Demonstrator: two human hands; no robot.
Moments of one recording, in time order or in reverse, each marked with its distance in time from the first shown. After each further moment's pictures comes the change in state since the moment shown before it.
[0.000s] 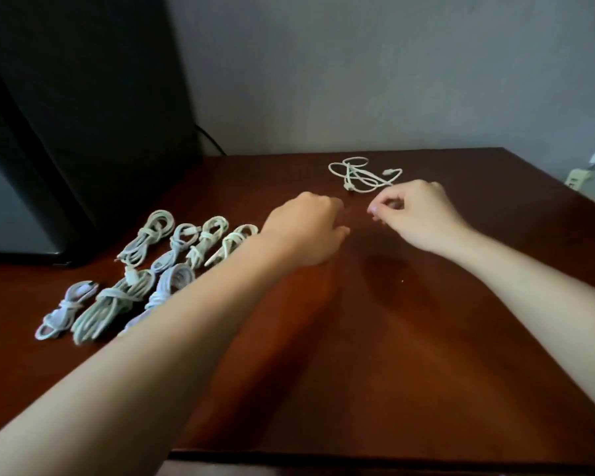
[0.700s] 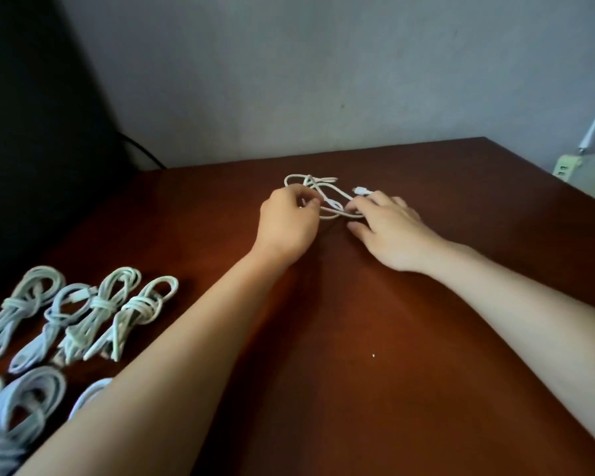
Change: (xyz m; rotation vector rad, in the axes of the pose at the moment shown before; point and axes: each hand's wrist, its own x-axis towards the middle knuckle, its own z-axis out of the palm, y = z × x) left_hand 0.118 0.011 0.064 -0.769 0.213 -0.310; right_hand 0.068 0.081 0.026 -0.314 -0.200 0.041
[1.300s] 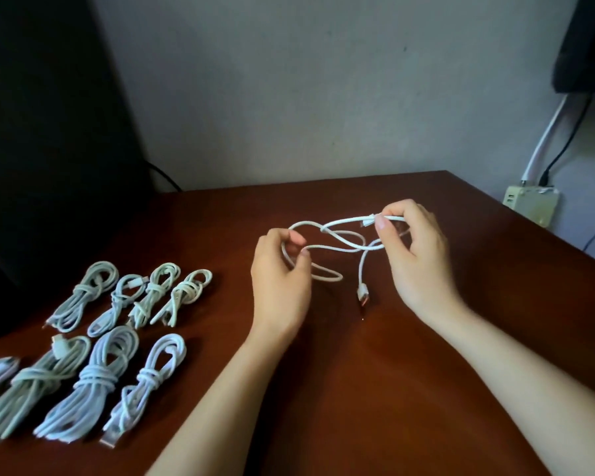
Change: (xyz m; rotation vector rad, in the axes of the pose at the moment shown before) left_hand -0.115 -0.003 -0.033 -0.269 0.243 0.178; right_hand -0.107 -0.044 -0.024 0.557 0.767 -0.124
